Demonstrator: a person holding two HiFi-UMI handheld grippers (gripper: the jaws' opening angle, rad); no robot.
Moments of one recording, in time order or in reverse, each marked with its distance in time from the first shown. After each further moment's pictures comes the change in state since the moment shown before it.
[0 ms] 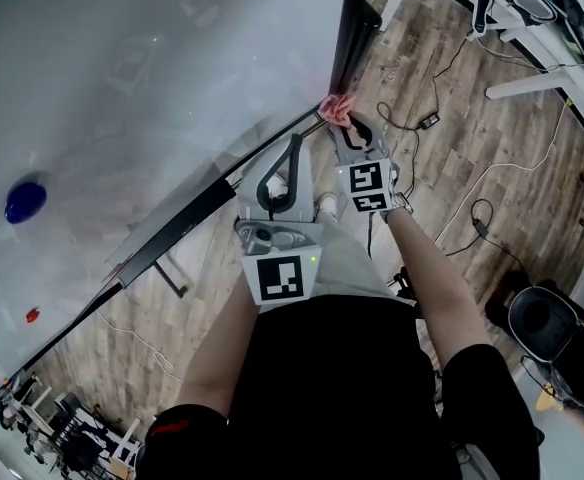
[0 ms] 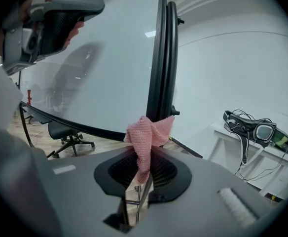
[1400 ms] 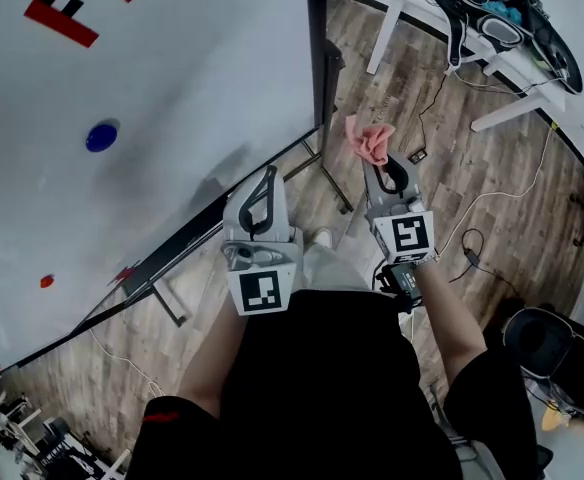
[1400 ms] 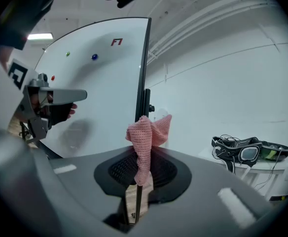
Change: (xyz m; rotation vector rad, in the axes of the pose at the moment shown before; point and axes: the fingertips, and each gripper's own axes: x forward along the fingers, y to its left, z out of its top) left arm -0.035 0.005 0.049 0.047 -0.022 0.032; right arm -0.151 -0.051 0.116 0.045 -0.287 -0.030
